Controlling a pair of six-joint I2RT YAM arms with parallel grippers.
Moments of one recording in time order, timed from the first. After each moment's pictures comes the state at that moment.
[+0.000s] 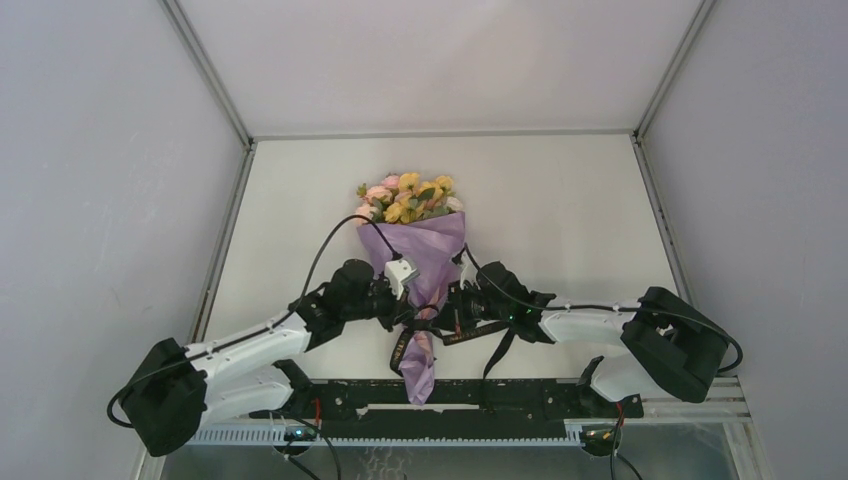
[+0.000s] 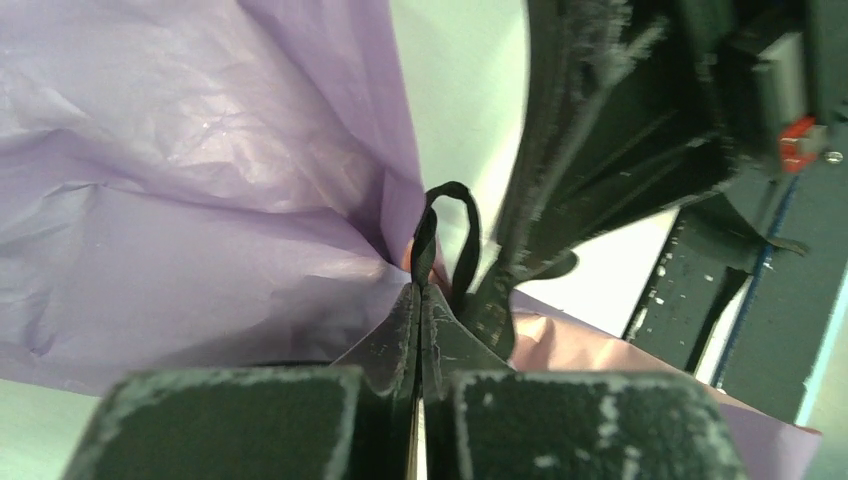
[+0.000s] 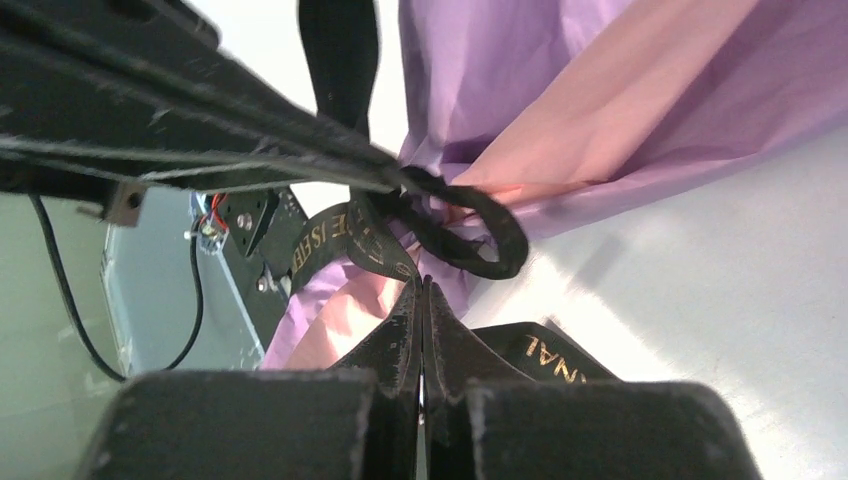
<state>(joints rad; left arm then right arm) -0.77 1.07 0.43 0.05 0.32 -0.04 0.89 1.38 0.48 0.35 -0.37 0.69</state>
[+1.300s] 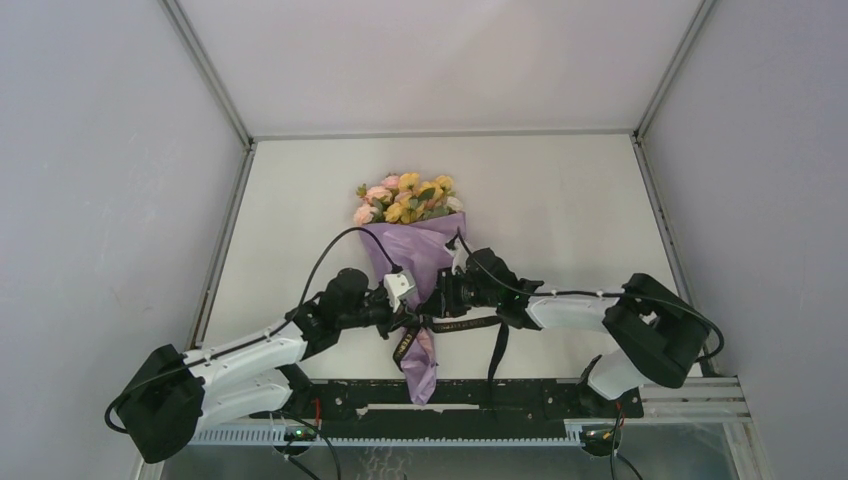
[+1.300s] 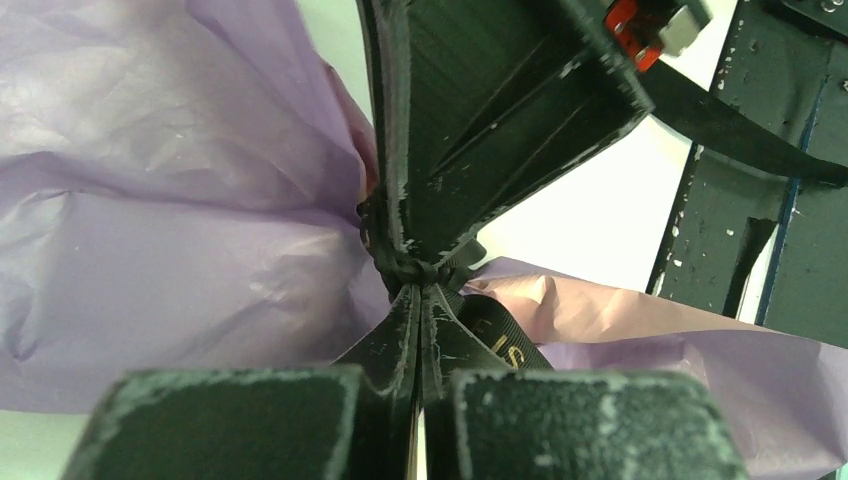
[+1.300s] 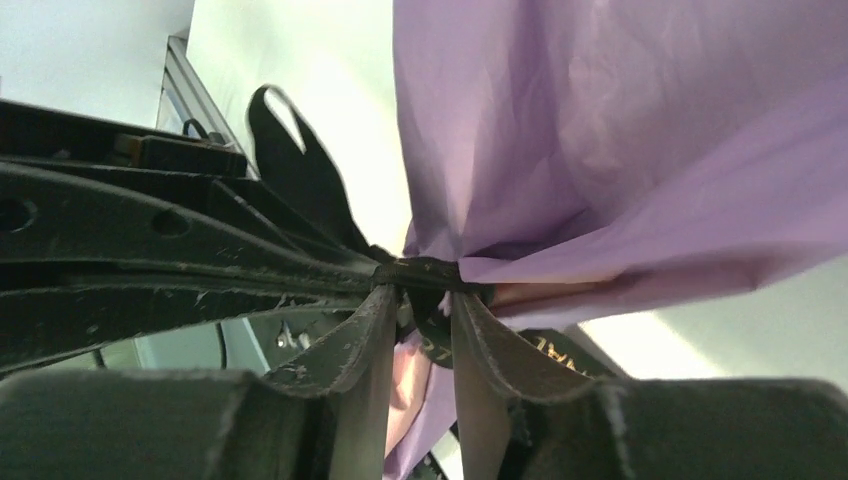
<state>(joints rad) -0.77 1.00 0.34 0.13 0.39 0.07 0.86 1.52 0.59 0.37 -0.34 0.75</state>
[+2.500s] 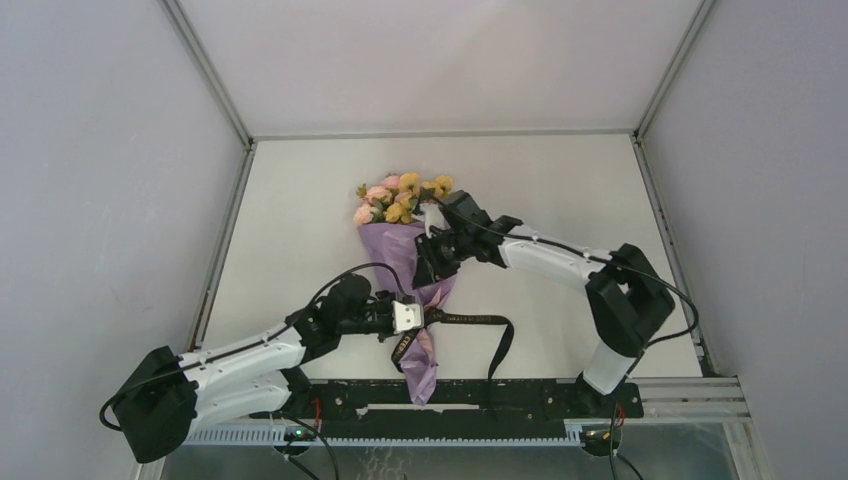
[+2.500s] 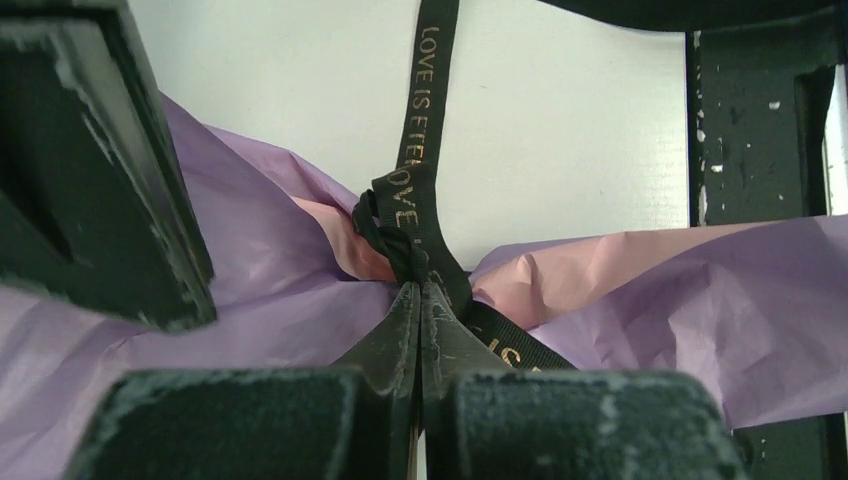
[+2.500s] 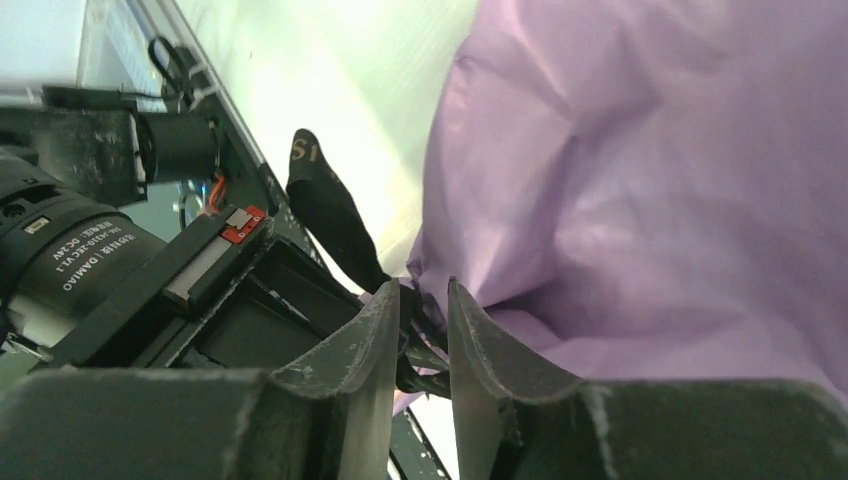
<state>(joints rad) -0.84 0.97 0.33 0.13 0.45 0.50 0.75 1.66 1.14 -0.32 -0.55 0.37</state>
